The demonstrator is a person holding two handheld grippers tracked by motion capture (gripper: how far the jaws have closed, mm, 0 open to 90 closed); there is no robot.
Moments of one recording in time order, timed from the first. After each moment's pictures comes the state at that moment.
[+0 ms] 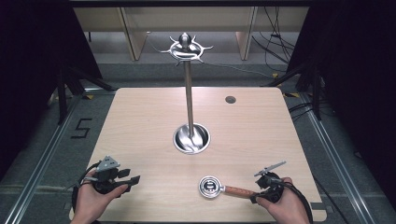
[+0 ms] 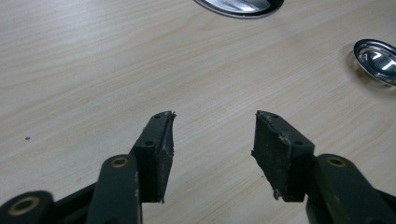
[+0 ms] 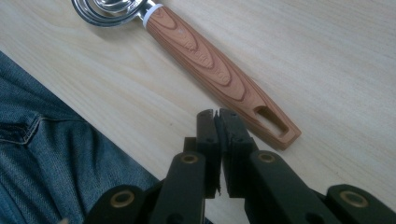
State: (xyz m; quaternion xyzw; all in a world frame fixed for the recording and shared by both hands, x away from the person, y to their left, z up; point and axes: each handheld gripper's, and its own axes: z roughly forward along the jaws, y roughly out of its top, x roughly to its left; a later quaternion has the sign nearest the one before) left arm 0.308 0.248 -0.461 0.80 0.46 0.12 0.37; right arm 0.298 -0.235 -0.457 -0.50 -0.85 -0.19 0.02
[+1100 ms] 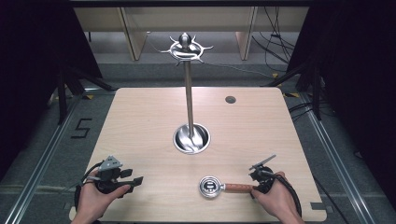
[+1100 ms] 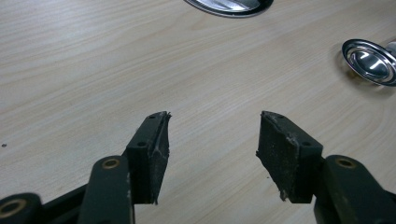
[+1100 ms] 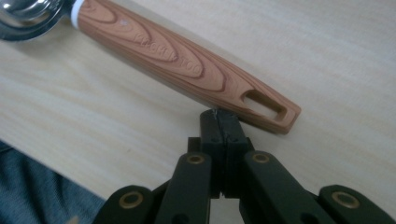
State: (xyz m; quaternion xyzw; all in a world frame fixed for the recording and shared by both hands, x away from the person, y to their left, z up) left arm 0.310 0.245 -0.462 0.81 0.45 0.12 0.37; right arm 0.325 -0.222 -0.470 -0.57 -0.82 -0.11 0.03
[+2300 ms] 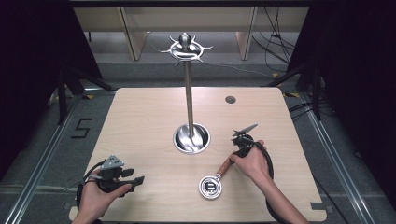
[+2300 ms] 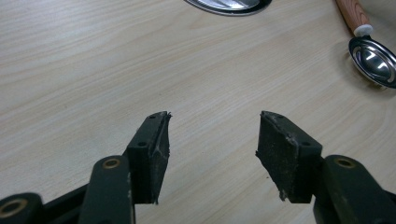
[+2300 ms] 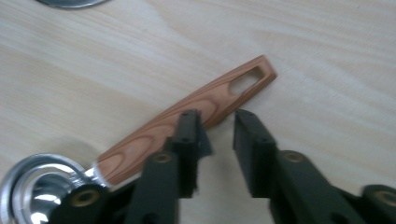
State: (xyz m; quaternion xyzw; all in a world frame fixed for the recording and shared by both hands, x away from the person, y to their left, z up) left arm 0.315 0.241 -0.466 0.80 0.45 0.11 0.37; right arm 0.421 -0.179 -0.462 -0.57 -0.80 -0.18 -0.03
